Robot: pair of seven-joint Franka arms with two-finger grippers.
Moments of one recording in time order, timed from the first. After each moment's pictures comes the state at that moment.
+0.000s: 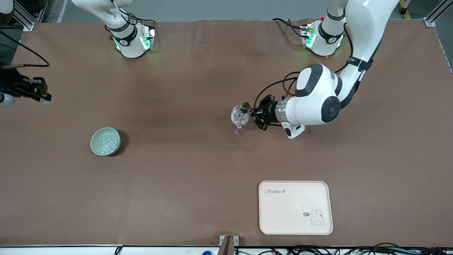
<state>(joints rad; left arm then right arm) -0.10 0.44 -0.48 -1.74 -0.45 2.05 -1.66 0.05 0.00 -0.10 -1.59 0.01 1.53 -0.14</state>
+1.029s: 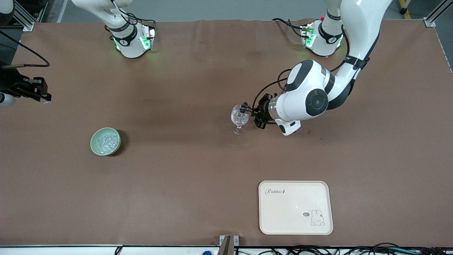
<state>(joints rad) -0.14 0.44 -0.48 -1.74 -0.32 2.05 -1.75 0.05 0.00 -0.10 -1.59 0.01 1.53 -0.14</state>
